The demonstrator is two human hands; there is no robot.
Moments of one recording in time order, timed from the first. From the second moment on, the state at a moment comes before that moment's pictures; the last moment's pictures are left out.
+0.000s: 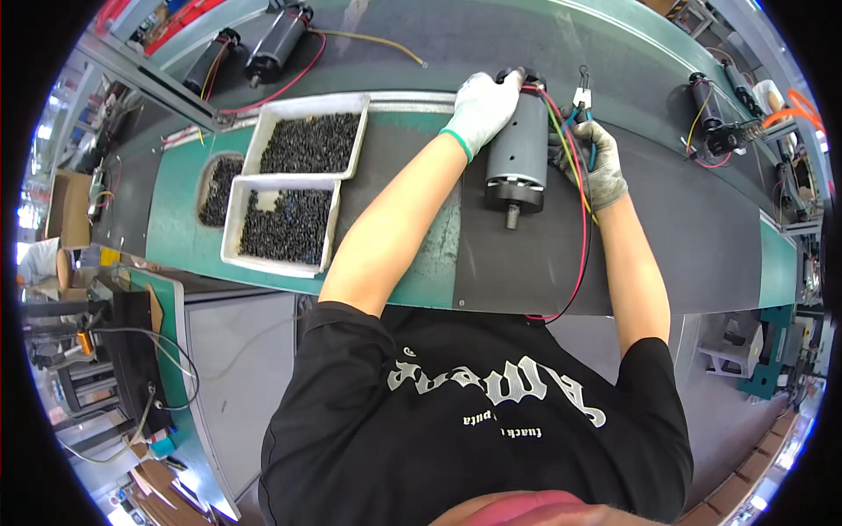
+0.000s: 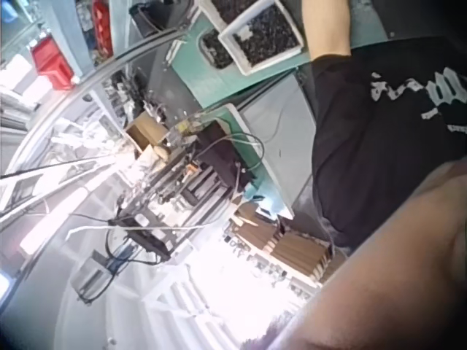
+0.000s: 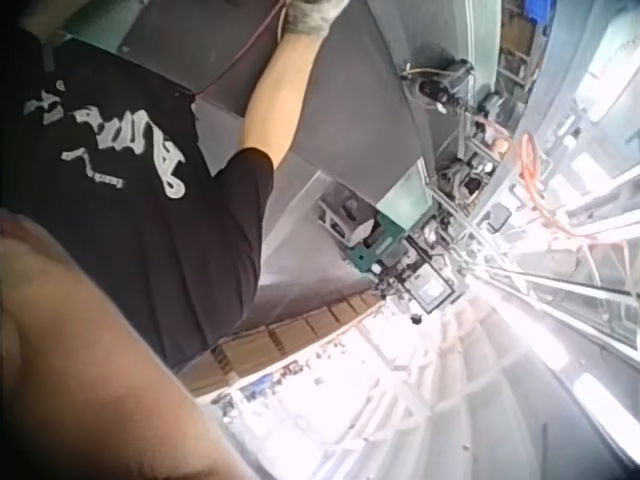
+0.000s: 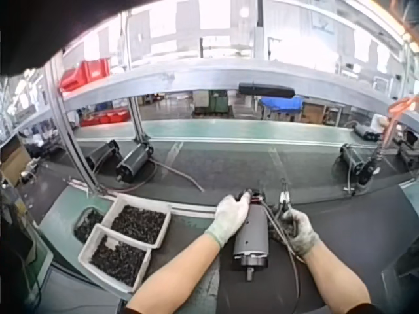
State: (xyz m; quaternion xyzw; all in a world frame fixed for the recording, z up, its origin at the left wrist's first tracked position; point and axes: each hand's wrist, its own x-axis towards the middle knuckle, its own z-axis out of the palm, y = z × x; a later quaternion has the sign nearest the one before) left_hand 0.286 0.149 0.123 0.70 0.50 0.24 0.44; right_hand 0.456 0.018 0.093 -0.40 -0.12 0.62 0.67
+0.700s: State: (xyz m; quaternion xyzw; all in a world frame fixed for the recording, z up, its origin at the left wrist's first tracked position) left_hand 0.224 0.055 0.192 0.72 -0.09 0.52 0.44; right_hand 0.404 -0.077 0.301 -0.68 -0.70 0.08 0.21
